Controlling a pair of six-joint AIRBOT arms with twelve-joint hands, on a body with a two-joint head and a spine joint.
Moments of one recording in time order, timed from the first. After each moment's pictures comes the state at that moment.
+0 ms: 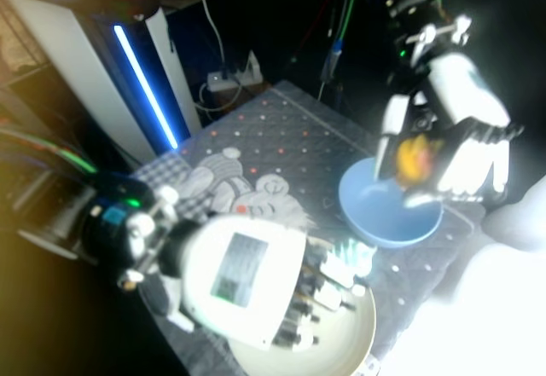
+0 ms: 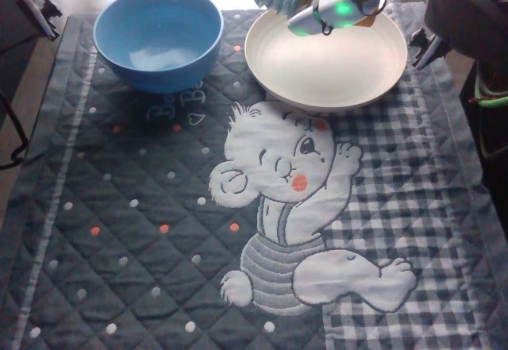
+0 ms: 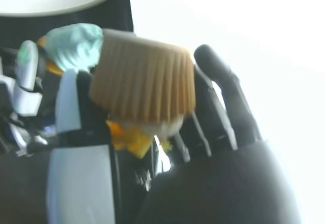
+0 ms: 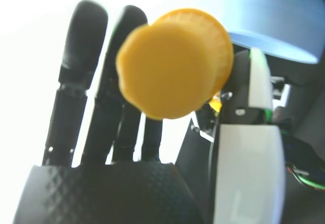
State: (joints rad) left arm 0.29 -1.38 1.75 0.52 -0.29 0.26; right arm -0.46 -1.30 1.57 0.15 0.45 -0.87
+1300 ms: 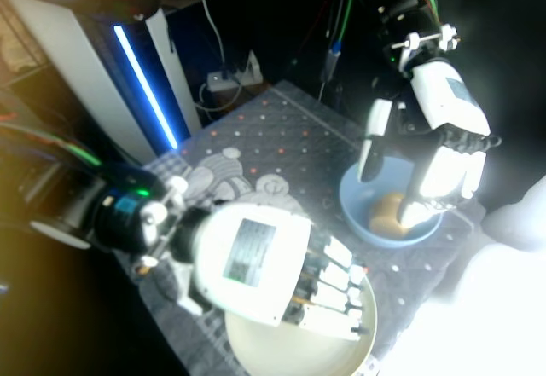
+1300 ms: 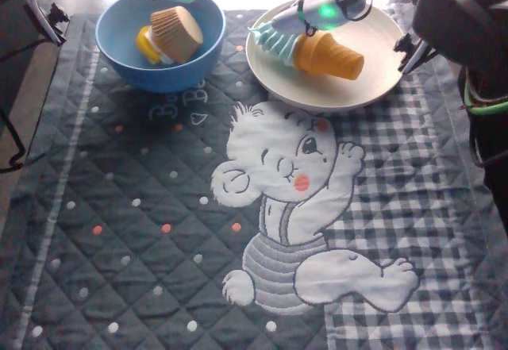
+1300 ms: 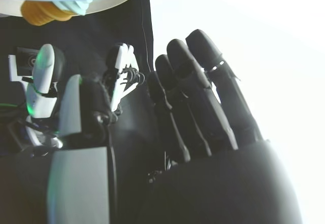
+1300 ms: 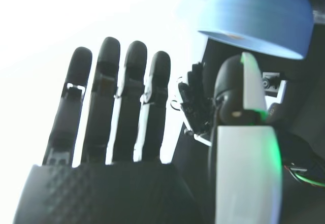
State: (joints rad) left arm 0.30 -1.36 1.71 0.60 -0.35 0.19; right arm -0.46 -1.30 1.52 0.15 0.48 -0.87
